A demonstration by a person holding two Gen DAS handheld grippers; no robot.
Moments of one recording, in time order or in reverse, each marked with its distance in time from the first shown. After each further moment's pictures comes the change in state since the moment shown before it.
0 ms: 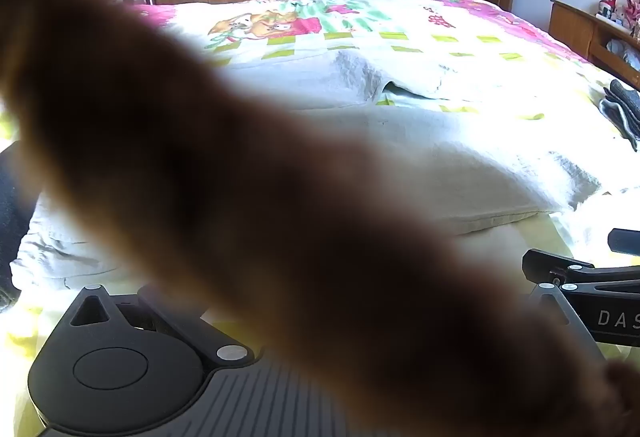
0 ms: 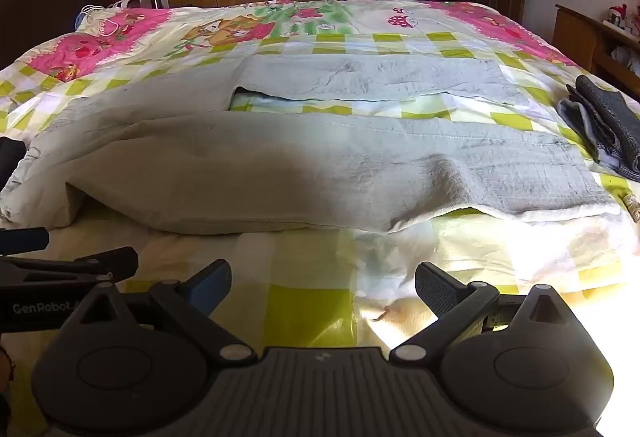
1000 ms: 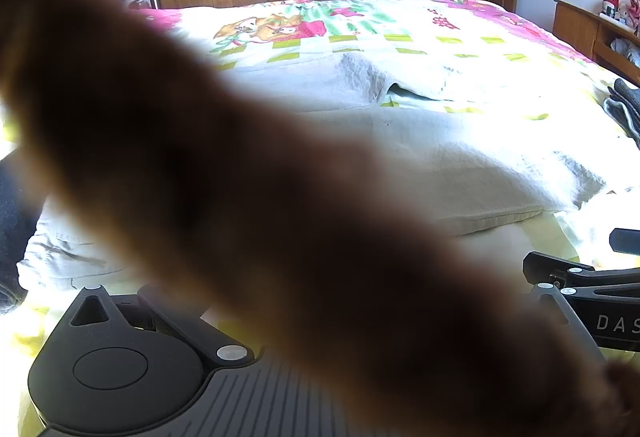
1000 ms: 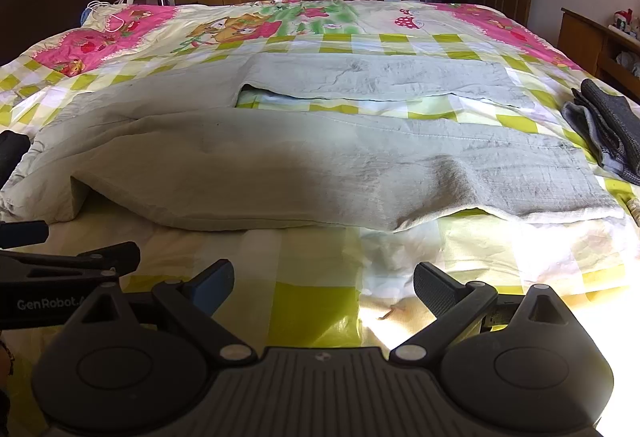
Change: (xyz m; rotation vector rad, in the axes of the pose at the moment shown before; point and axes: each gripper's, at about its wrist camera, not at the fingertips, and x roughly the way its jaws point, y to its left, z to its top) left arm -0.001 -0.002 -0.001 0.003 -0.006 0.021; right arm 0.001 0.004 -0.002 -0.004 0.002 0.001
